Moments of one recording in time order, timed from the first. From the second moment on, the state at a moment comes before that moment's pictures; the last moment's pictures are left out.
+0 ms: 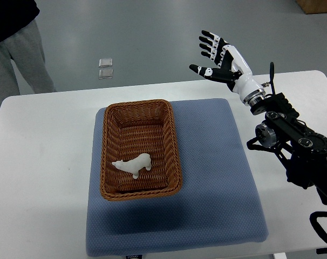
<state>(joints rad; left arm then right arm) 0.00 0.00 -0.02 -0.14 0.02 -0.07 0.13 0.66 -0.10 0.98 0.82 -0.80 0.00 0.44</state>
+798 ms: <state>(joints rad) 0.00 0.00 -0.02 -0.14 0.02 -0.07 0.13 0.60 0.00 0.99 0.69 -0.36 -0.09 0.49</state>
